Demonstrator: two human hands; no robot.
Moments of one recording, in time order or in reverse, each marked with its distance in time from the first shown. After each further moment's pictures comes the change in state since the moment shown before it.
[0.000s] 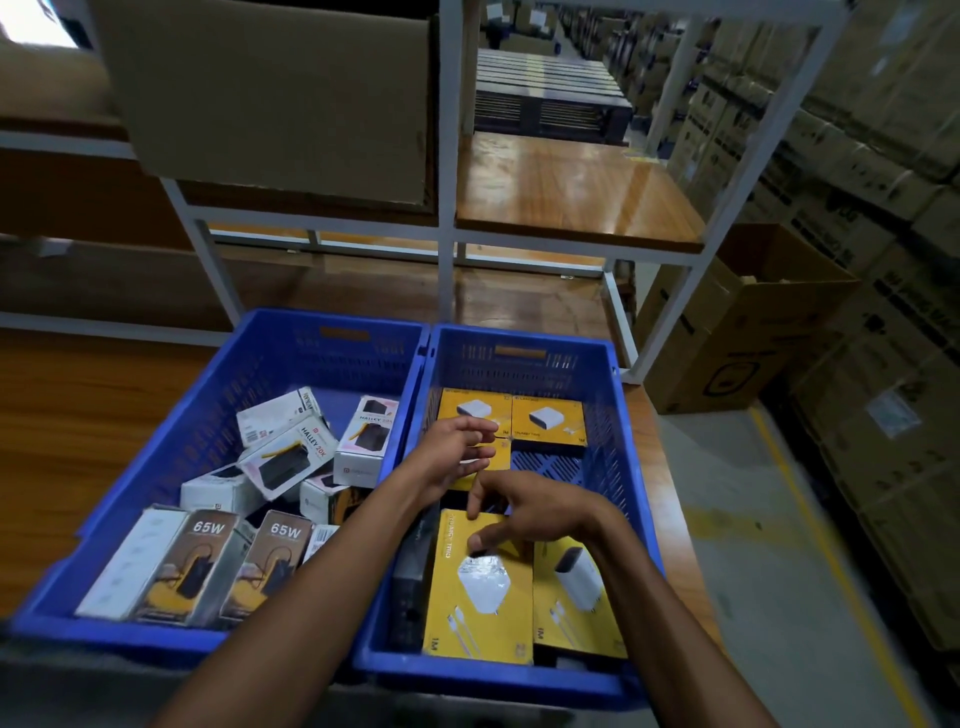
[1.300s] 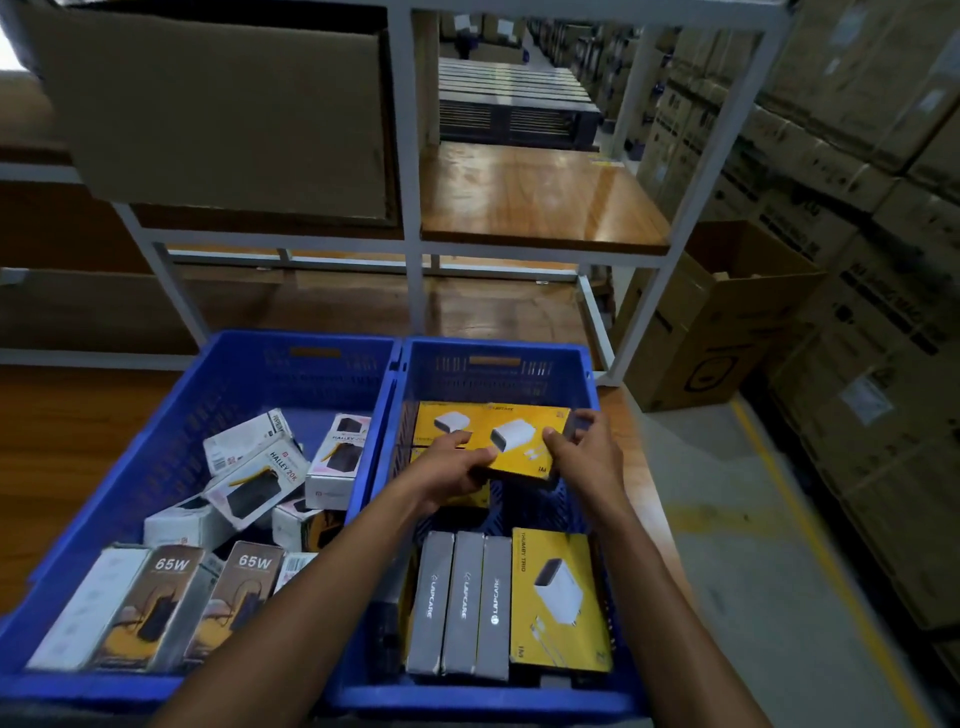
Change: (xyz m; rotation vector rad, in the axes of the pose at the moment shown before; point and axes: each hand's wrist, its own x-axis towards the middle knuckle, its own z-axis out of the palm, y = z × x) left_hand 0.022 -0.003 0.028 0.023 -0.042 -0.109; right_hand -0.006 0.064 -0.037 0.548 1.085 0.363
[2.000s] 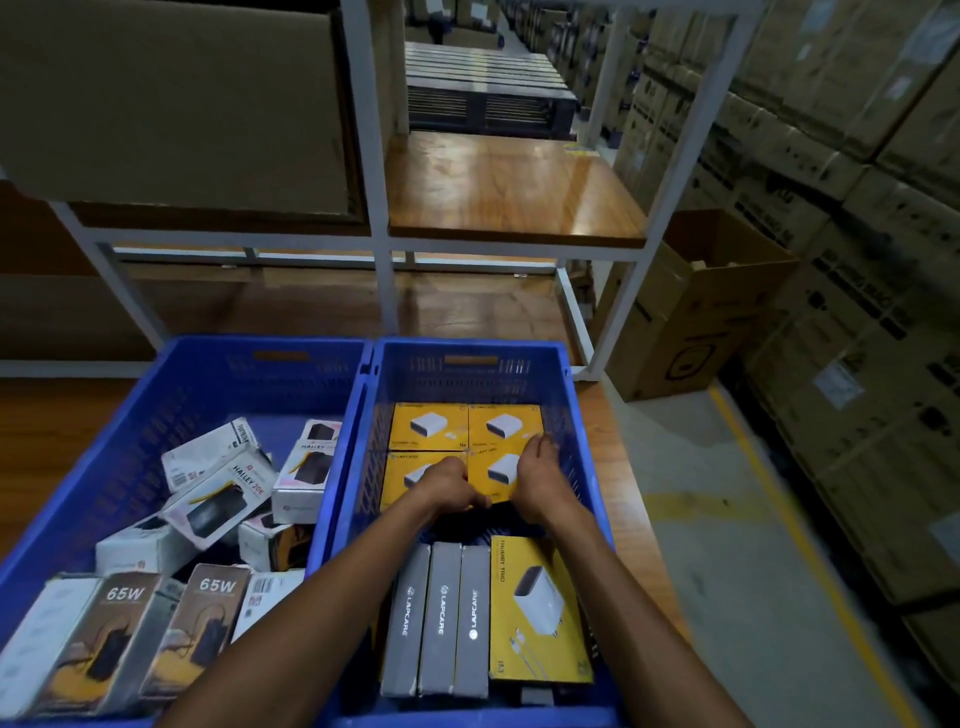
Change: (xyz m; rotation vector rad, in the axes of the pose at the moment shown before) left_hand 0.063 -0.035 0.015 0.884 0.017 -0.079; right_hand 0.035 0.050 0.039 -0.871 -0.395 -0.064
